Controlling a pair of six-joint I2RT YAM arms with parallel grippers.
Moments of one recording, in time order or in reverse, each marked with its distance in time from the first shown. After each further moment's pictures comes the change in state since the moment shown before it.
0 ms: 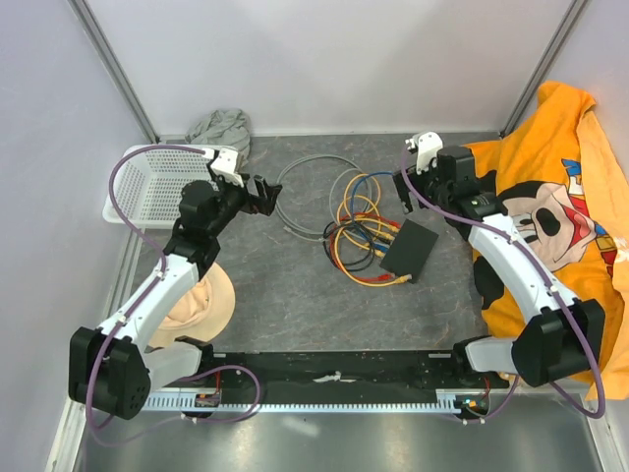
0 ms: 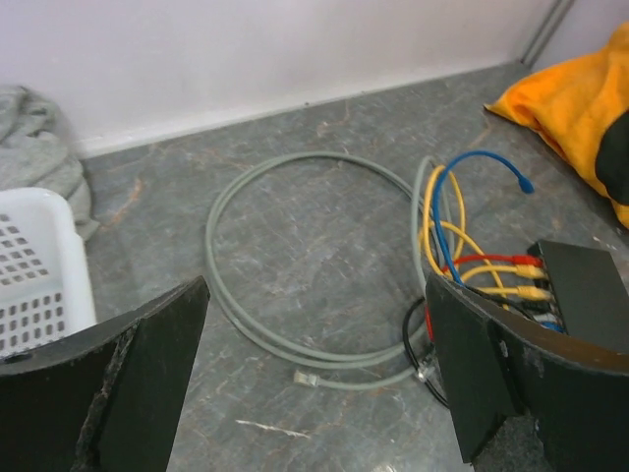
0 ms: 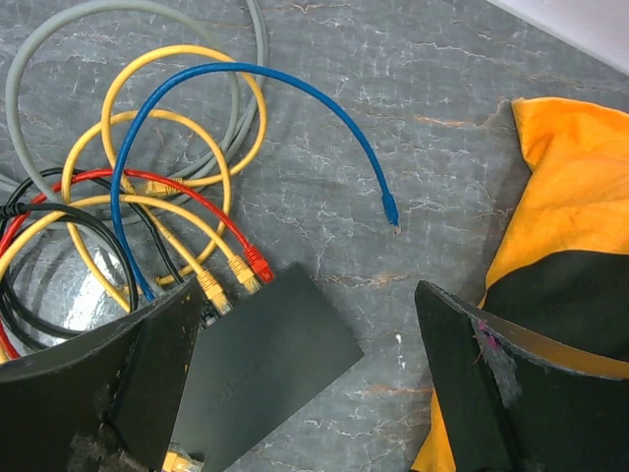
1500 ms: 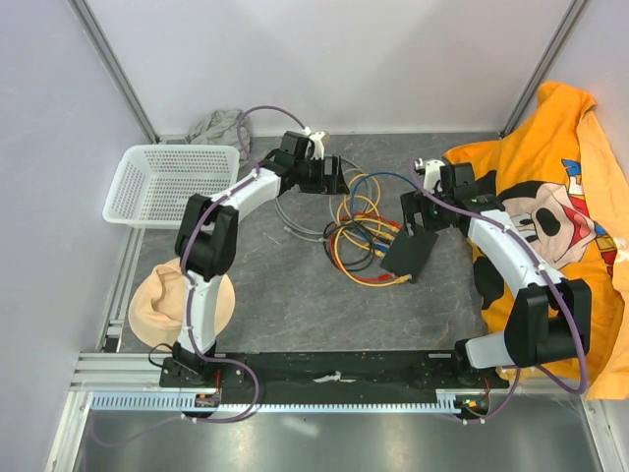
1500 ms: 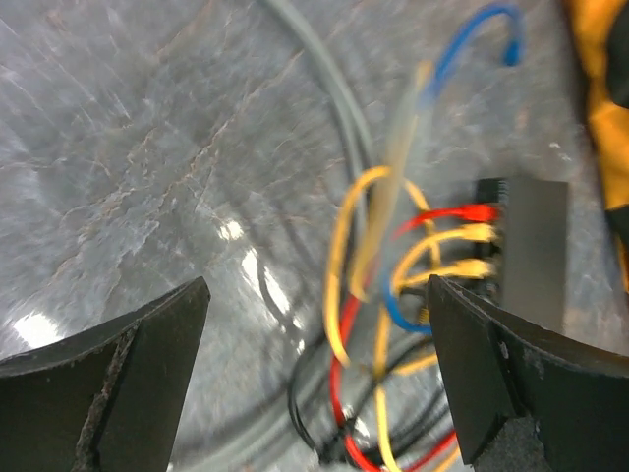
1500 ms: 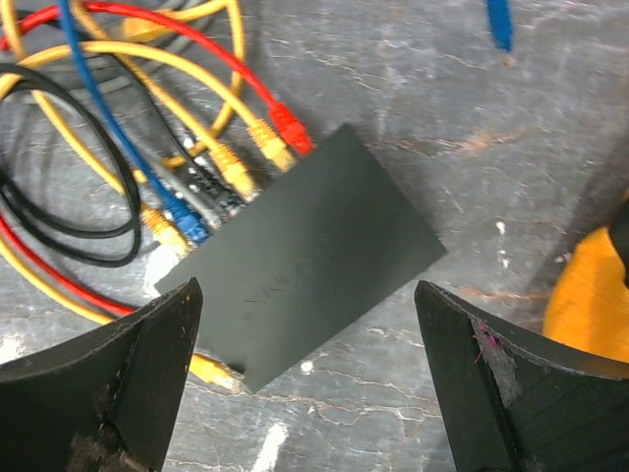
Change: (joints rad) left arm -0.167 0.990 0.909 -0.538 0.207 -0.198; right arm -0.089 0.089 -0.078 -0.172 -0.152 0.111
